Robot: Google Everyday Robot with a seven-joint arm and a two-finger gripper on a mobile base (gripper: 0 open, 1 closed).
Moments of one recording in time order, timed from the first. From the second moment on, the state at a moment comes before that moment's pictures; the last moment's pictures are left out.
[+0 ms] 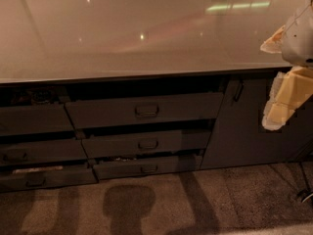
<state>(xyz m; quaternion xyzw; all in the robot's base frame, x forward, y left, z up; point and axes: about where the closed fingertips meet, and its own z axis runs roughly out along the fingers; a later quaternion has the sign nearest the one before) 0.438 -0.217 0.976 -0.60 0.78 -0.03 0.16</state>
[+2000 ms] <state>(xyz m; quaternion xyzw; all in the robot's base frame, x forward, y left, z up) 0.520 -0.252 0.865 -0.58 0.81 0.04 0.08</state>
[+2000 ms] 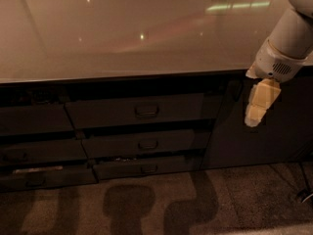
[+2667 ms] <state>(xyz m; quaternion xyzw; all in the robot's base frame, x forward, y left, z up) 0.460 -0.252 0.846 -0.65 0.74 -0.01 0.17</state>
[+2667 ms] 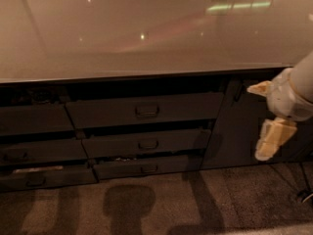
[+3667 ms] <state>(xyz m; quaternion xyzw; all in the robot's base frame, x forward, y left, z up) 0.463 -0.251 0.853 -0.73 0.66 0.07 0.17</state>
